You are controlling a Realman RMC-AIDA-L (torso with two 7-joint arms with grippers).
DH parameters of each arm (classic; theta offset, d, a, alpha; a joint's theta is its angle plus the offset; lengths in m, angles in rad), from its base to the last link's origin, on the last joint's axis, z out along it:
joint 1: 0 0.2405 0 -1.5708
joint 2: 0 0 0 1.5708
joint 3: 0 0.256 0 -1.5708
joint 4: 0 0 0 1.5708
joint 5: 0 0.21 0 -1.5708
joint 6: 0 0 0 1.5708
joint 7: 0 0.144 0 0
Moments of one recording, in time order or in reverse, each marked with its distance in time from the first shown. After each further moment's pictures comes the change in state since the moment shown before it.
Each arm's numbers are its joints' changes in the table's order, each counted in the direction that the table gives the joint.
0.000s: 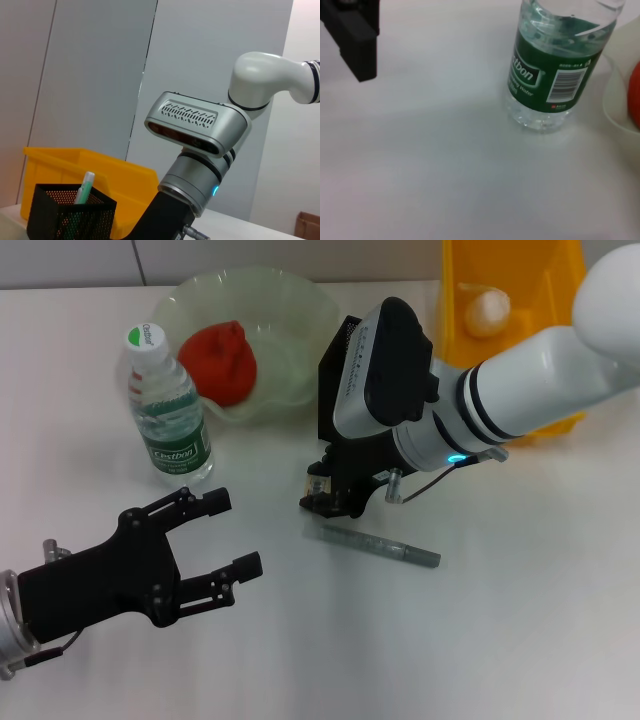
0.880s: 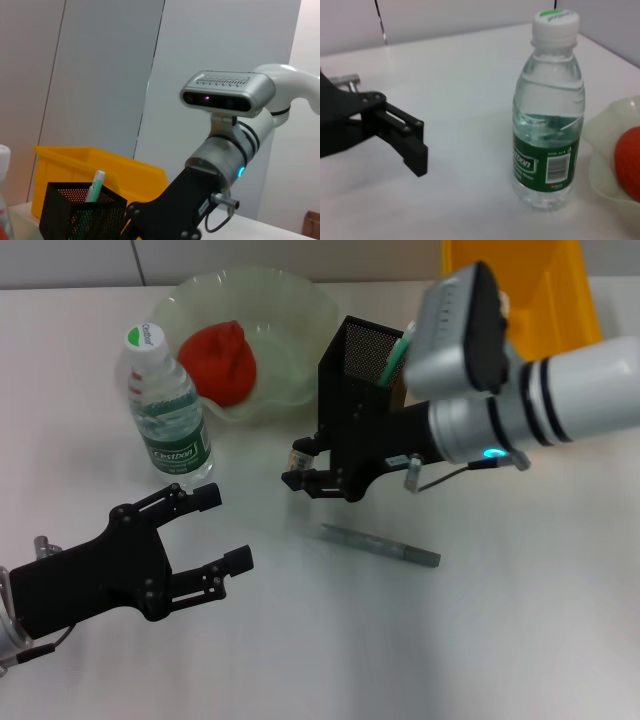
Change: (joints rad) left arm -0.001 0.008 -0.012 0.000 0.000 -0.009 -0.005; right arm -0.174 -0.007 0.201 -0.120 0.206 -0.154 -0.196
